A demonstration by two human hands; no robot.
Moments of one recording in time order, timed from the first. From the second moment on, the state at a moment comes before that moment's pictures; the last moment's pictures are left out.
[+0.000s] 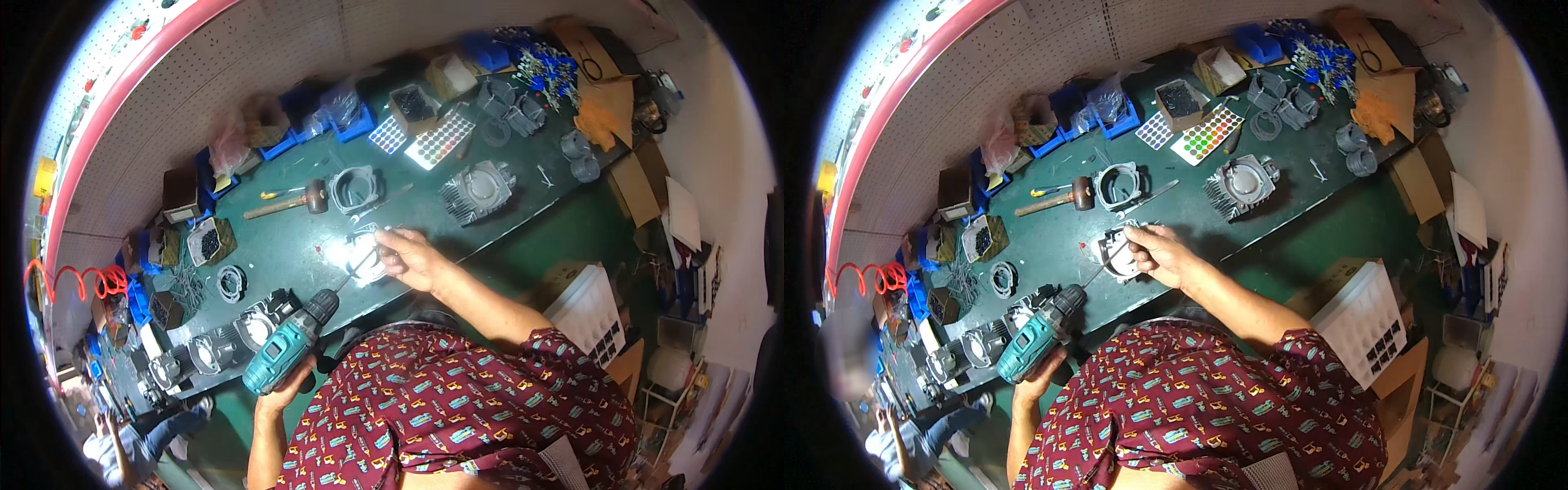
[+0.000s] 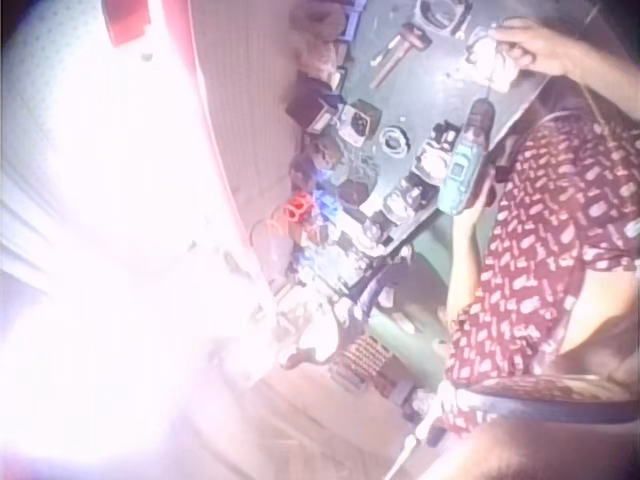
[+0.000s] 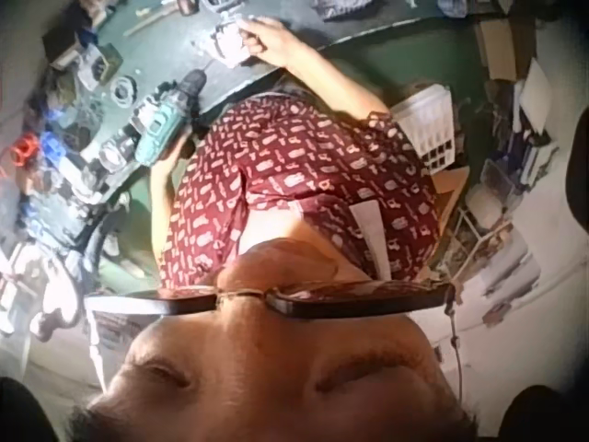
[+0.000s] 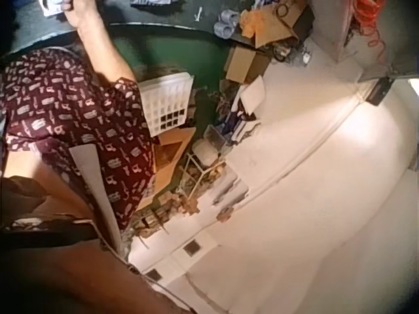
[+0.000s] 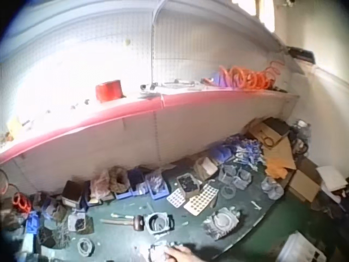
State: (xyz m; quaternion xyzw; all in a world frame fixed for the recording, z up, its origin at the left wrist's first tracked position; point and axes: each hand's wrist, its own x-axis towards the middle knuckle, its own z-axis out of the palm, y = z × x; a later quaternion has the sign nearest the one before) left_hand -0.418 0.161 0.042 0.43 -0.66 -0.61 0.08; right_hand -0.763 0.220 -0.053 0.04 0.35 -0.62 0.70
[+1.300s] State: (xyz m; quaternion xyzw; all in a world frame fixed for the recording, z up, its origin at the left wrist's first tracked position) left_hand -0.592 0.046 0.122 0.35 -0.87 -0.24 -0.24; right_hand -0.800 0.188 -0.126 -0.60 0.66 -0.33 0.30
